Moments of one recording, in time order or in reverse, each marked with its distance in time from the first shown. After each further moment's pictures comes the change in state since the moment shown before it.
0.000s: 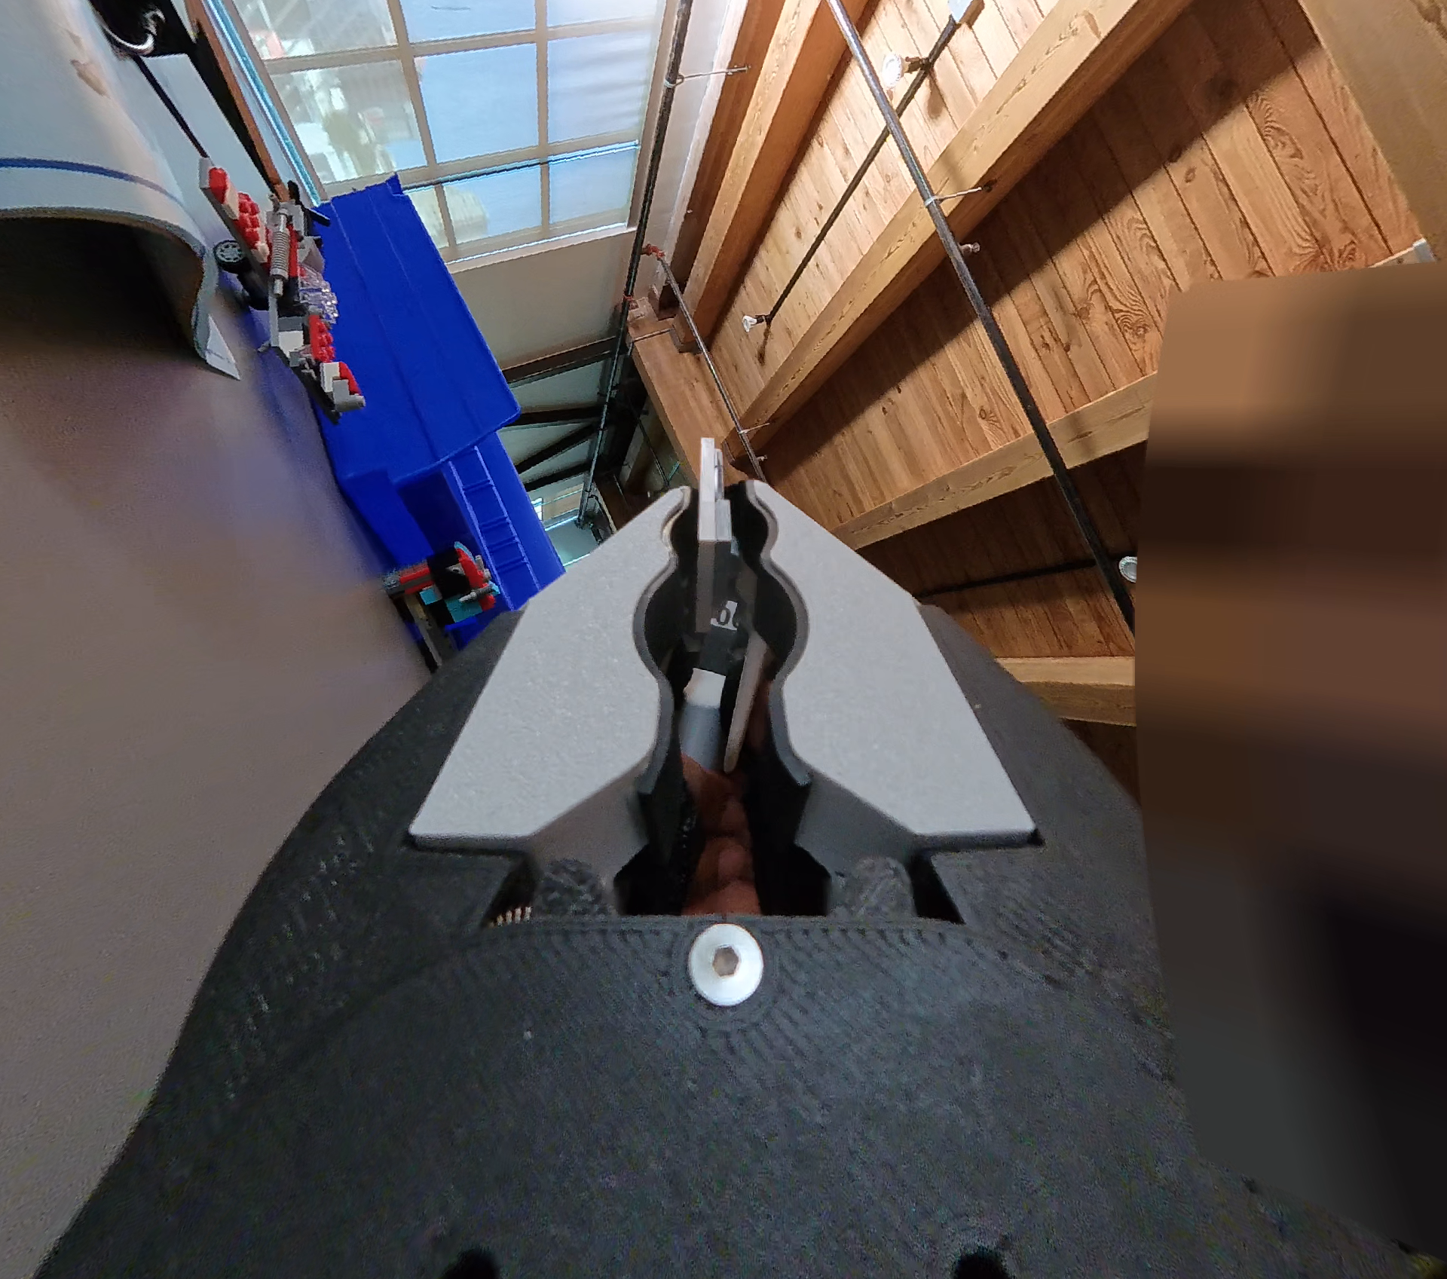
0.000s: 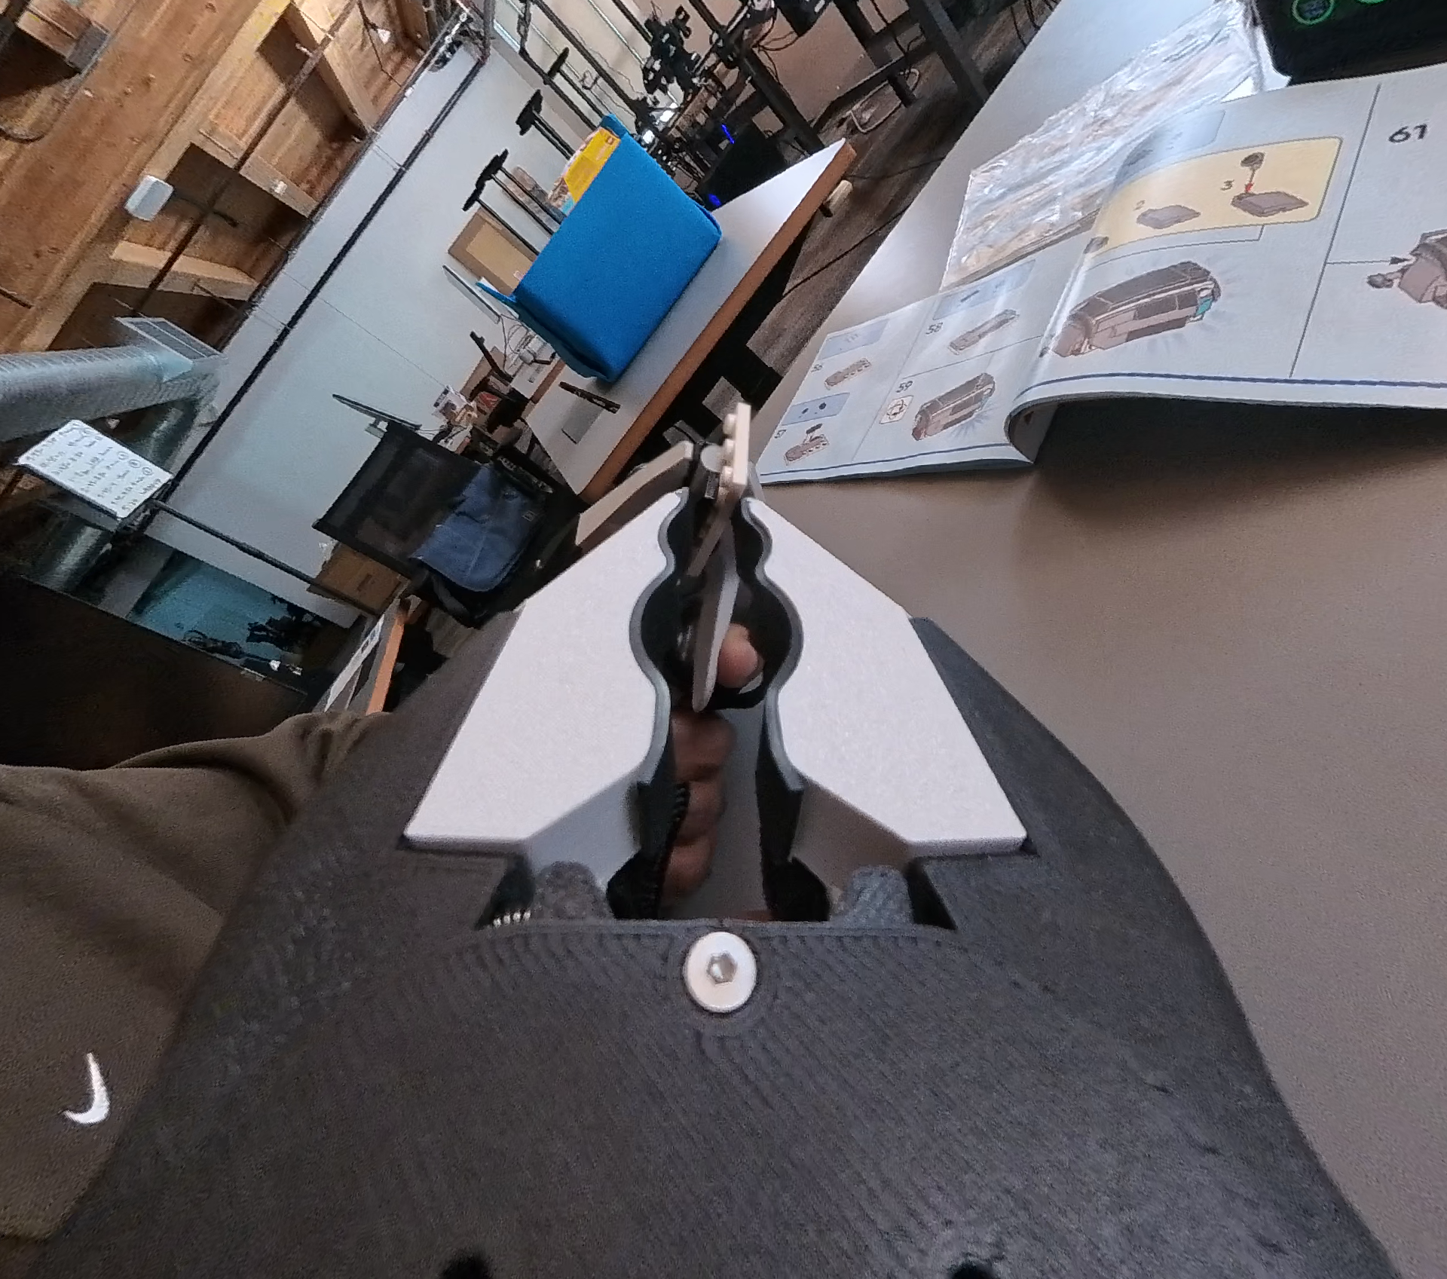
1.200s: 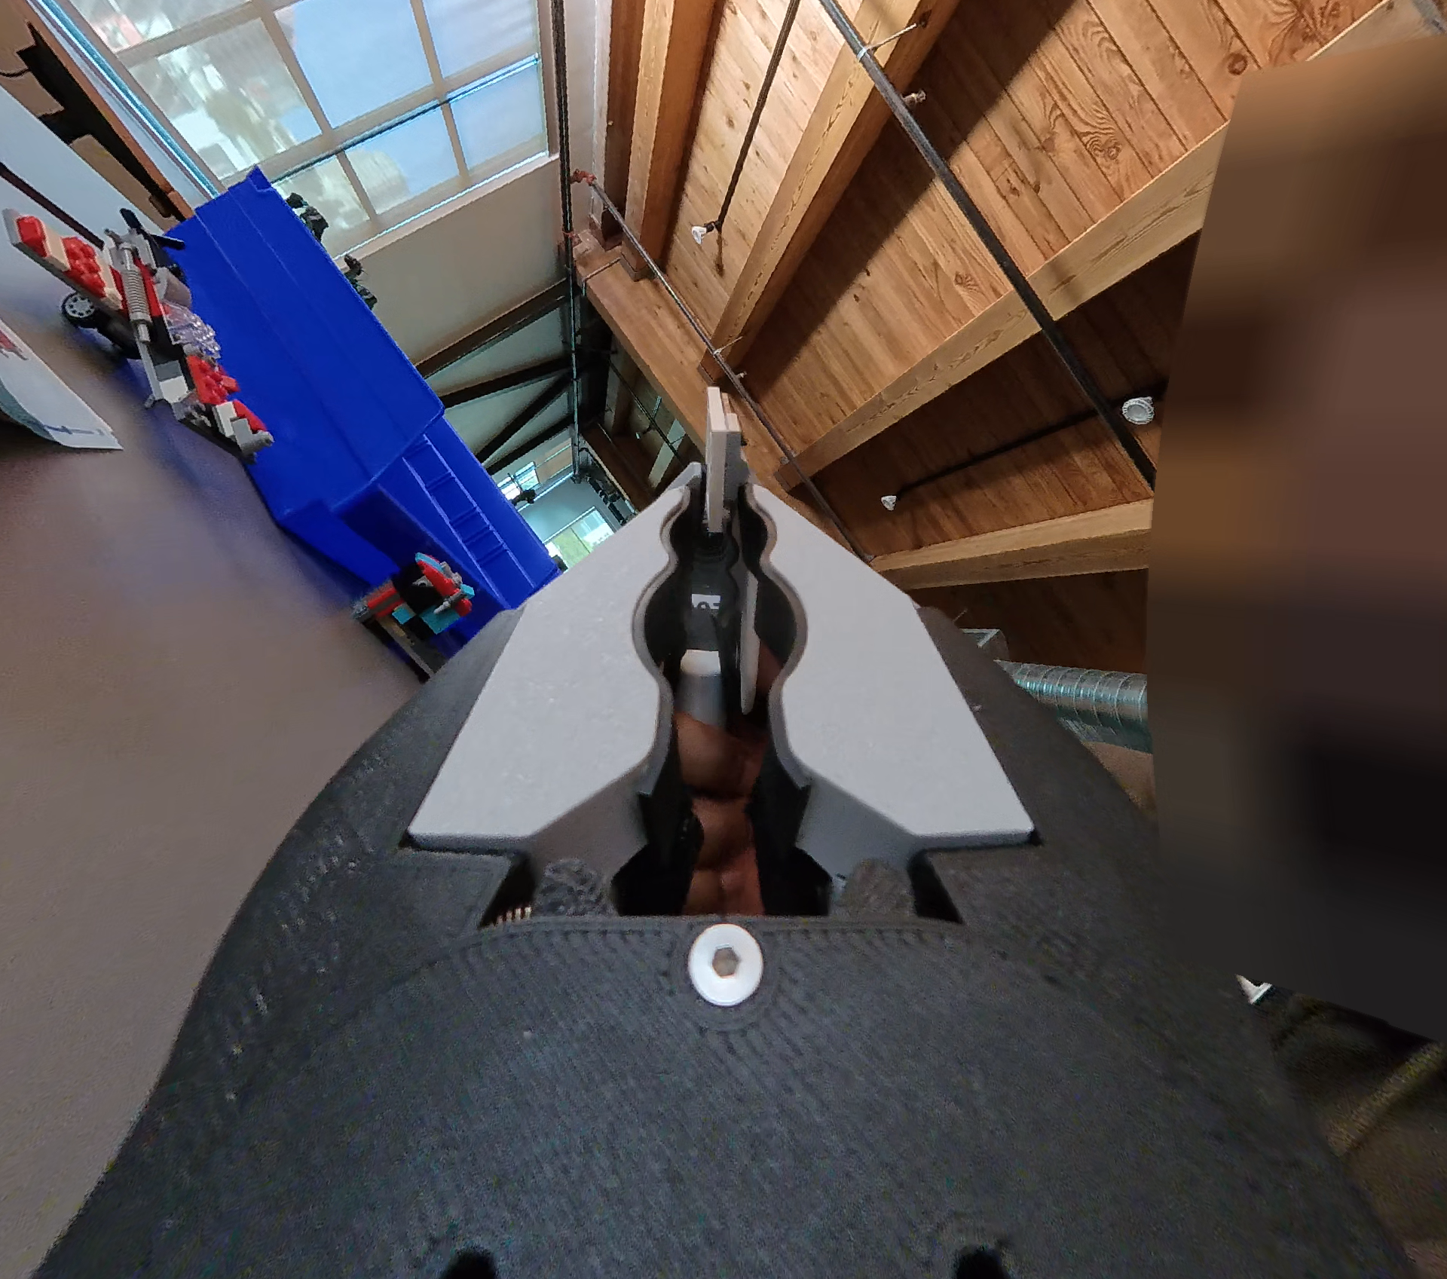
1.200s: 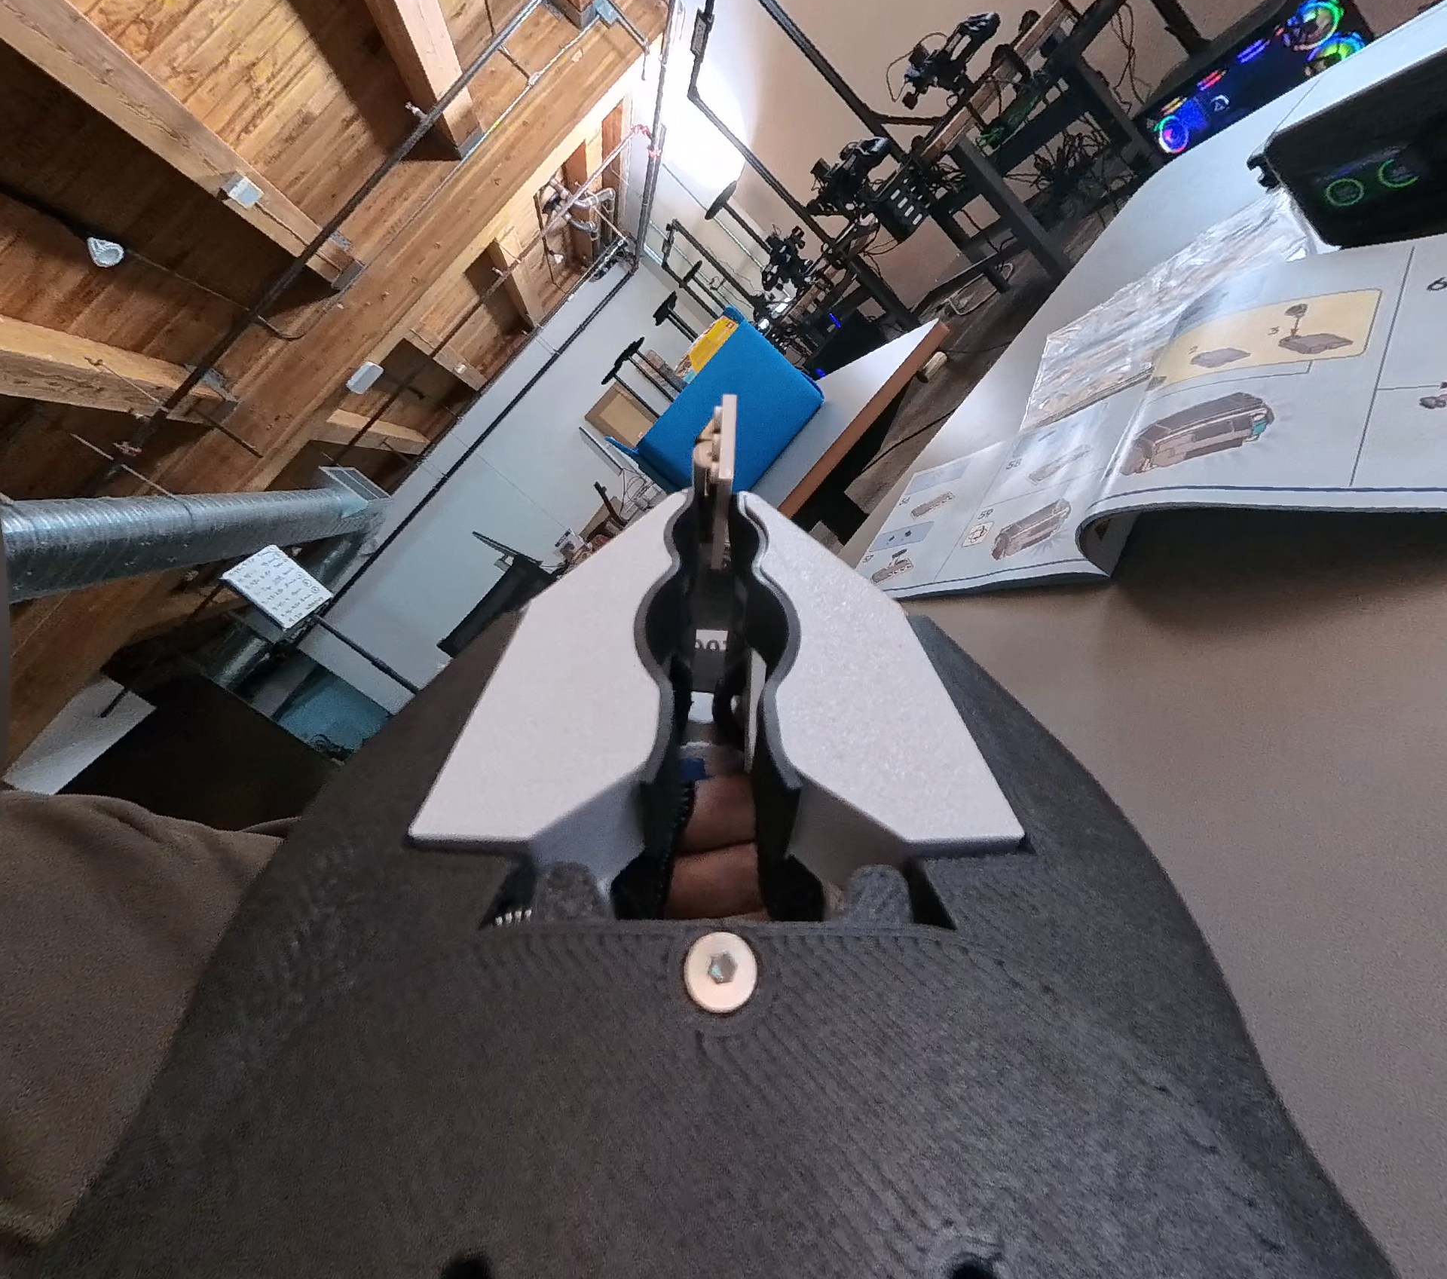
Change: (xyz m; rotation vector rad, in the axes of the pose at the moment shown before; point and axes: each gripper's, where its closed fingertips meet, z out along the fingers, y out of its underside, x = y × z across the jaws) left arm 0.023 0.013 0.009 -0.123 0.099 0.181; right arm -0.018 -0.029 -0.020 0.239 -0.160 0.041
